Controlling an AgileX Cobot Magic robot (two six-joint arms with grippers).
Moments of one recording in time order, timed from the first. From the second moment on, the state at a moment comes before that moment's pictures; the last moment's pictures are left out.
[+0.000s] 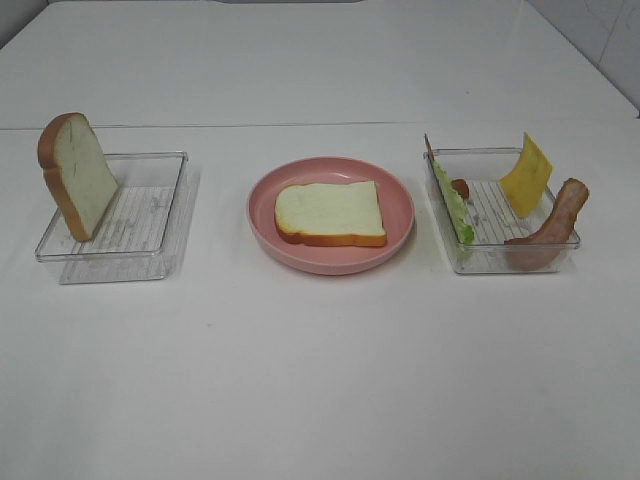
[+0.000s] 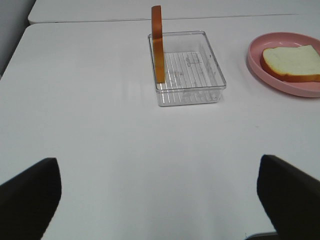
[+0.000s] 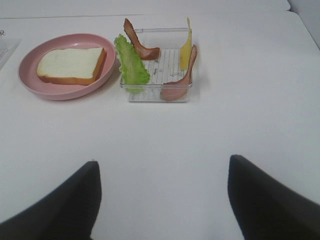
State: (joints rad) left arm 0.04 0.00 -0.50 -0.11 1.05 0.04; right arm 0.00 0.00 -0.50 0.15 1.05 -0.07
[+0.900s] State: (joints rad) left arm 0.04 0.00 -0.50 -0.11 1.05 0.02; right arm 0.00 0.00 -0.50 0.15 1.05 -0.07
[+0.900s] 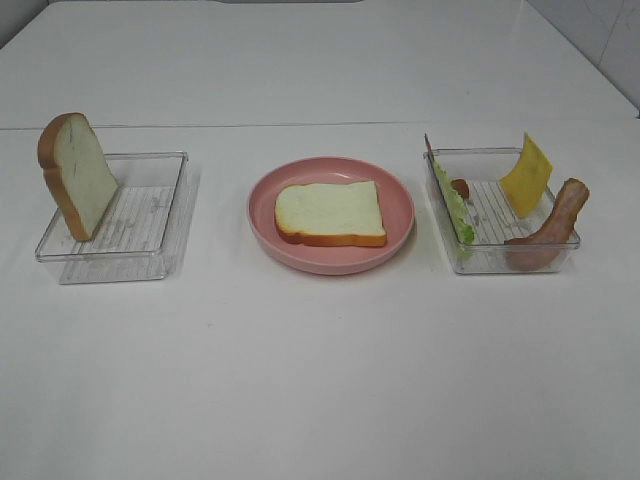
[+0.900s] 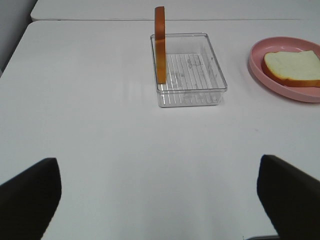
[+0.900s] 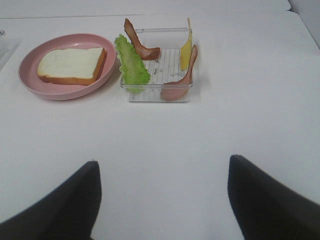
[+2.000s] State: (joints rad) left arm 0.04 0.00 -0.50 -0.11 1.05 0.02; right arm 0.06 1.54 -1.24 0.24 0.98 -0.10
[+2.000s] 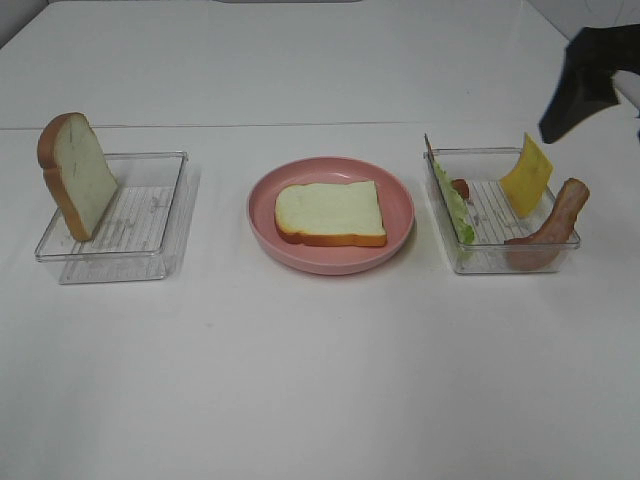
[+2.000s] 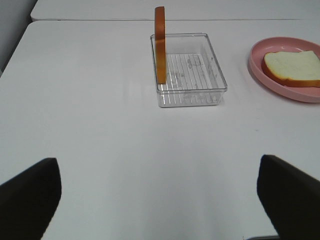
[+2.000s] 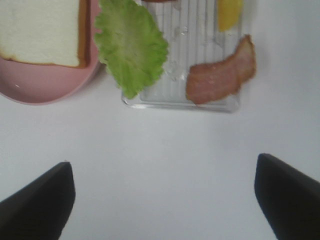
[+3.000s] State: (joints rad) left arm 0.04 0.00 -0.50 -0.11 1.05 0.02; right arm 0.24 2.15 -1.64 0.25 0.96 -0.09
